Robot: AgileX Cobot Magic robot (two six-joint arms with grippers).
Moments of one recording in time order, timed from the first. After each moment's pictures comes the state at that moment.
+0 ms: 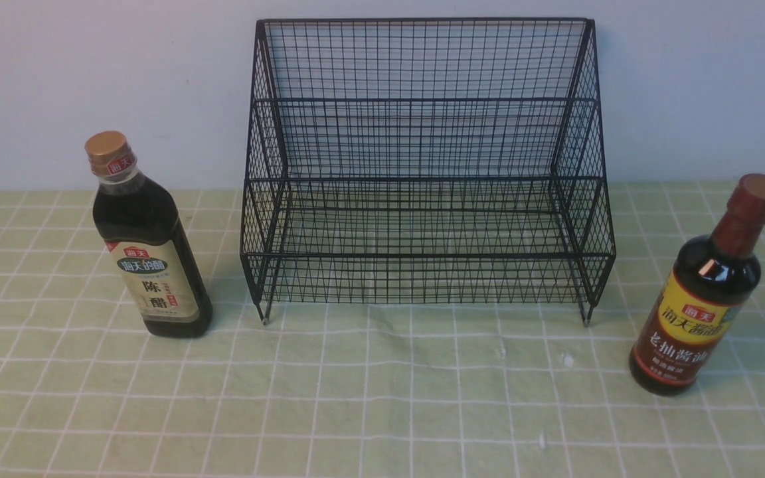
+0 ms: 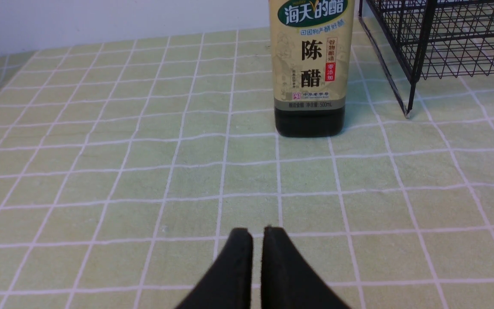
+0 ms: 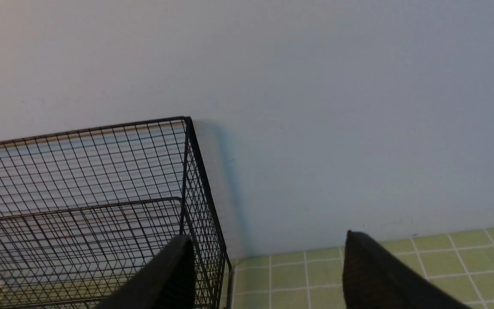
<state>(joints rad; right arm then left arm) 0.02 0.94 -0.69 0.09 0.10 0.12 -0.02 -0.01 0.03 0.09 0.39 -0.06</state>
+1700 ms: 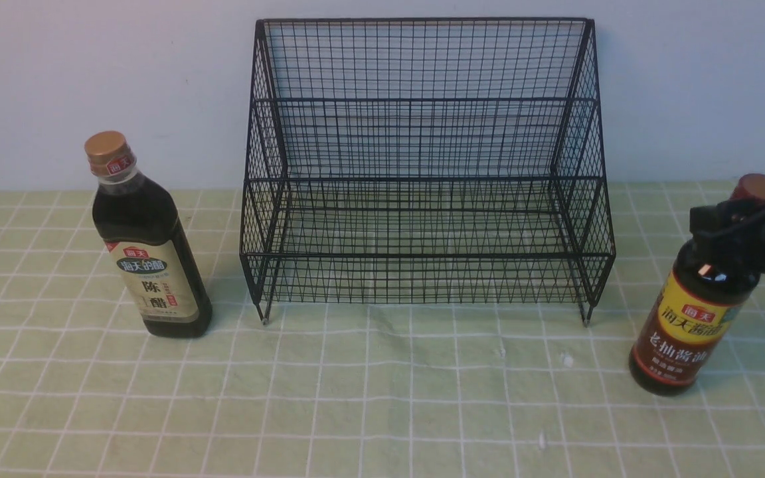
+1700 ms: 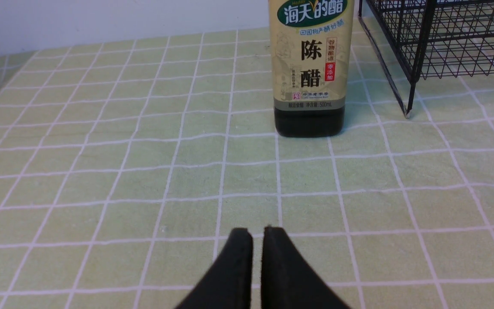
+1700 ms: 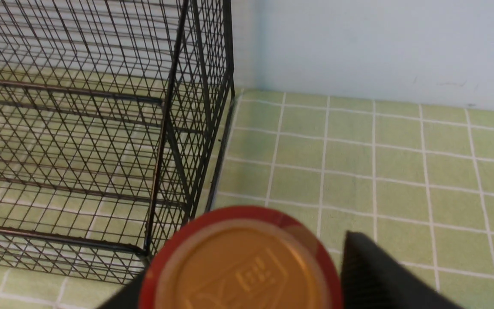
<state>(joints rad) 0.12 1.25 -0.72 -0.10 0.18 0.12 -0.02 -0.01 0.03 0.09 0.39 -0.06</state>
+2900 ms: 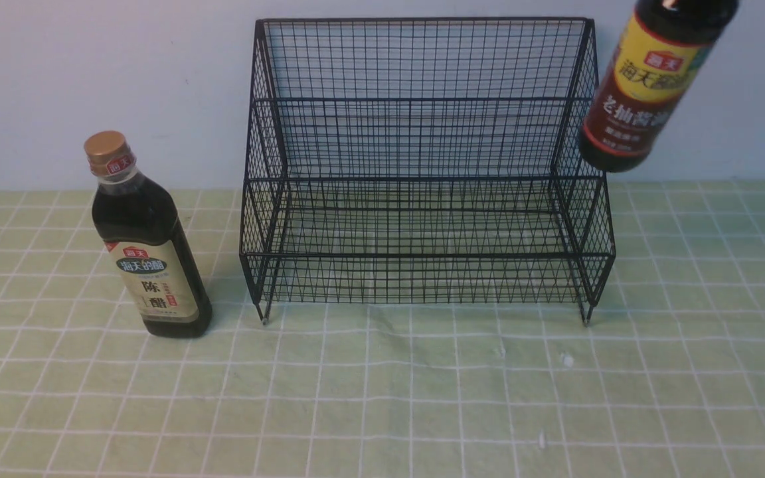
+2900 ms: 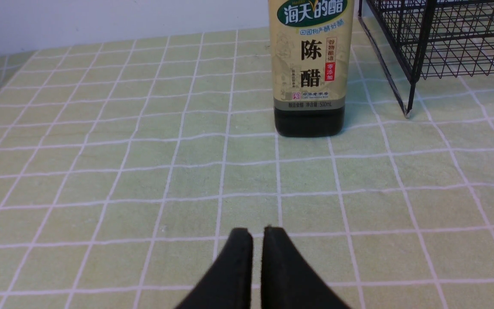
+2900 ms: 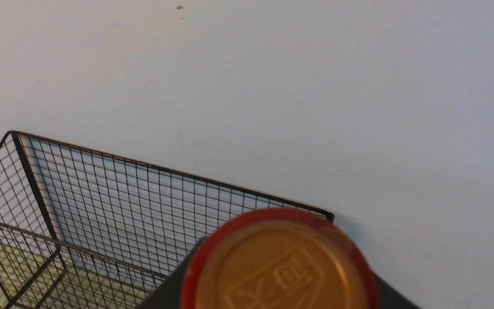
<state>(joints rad) 0.30 1.39 -1.43 -0.10 0.44 0.09 -0.02 -0.01 0.03 0.09 0.39 -0.06</state>
